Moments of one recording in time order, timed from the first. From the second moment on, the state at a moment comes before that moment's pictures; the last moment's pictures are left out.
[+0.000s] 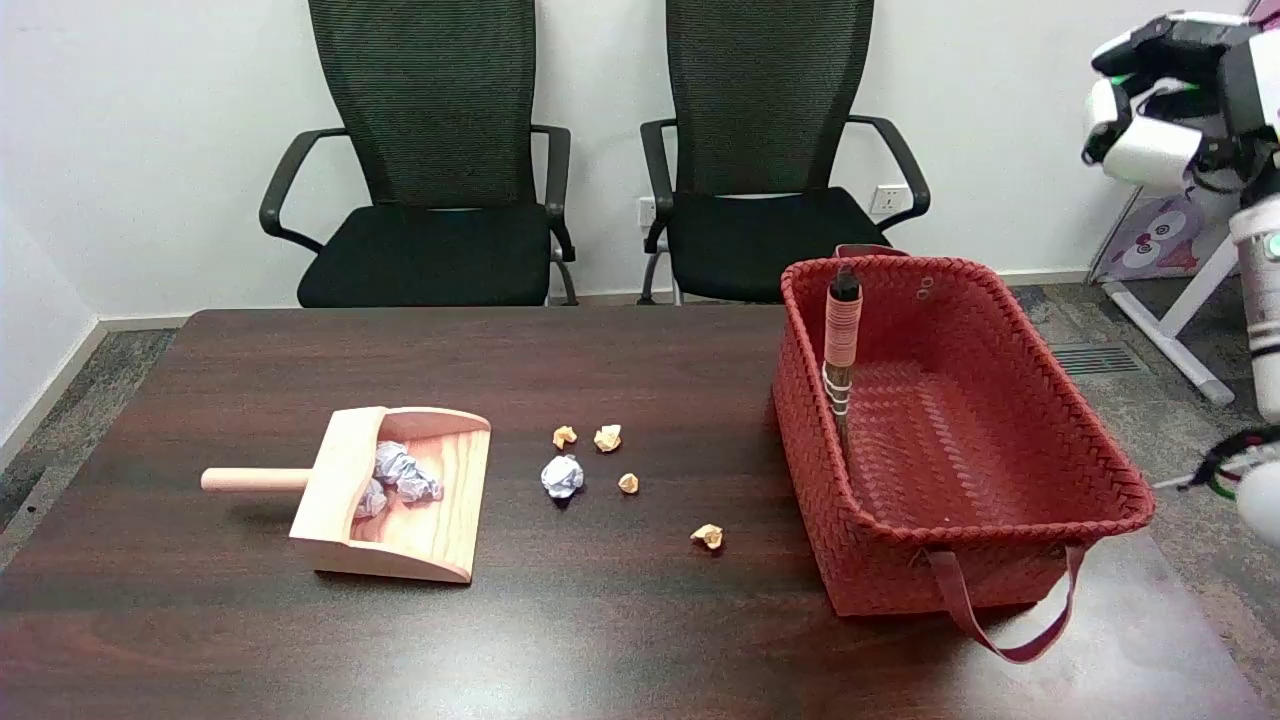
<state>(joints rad) -0.50 -0.39 1.56 -1.53 -1.70 1.23 0.43</state>
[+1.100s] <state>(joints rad) -0.83 -0.49 1.76 -1.73 -1.89 1.16 0.31</state>
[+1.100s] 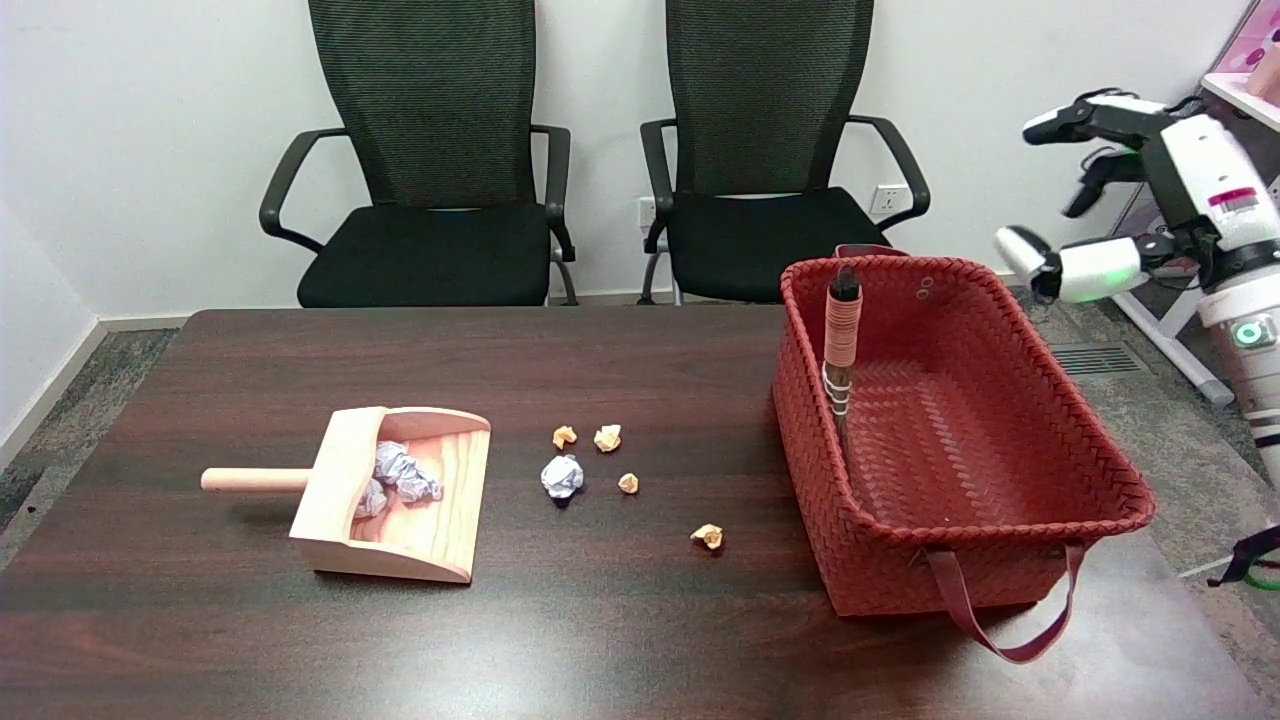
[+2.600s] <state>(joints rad) -0.37 -0.53 1.17 -1.65 -1.97 0.96 0.99</state>
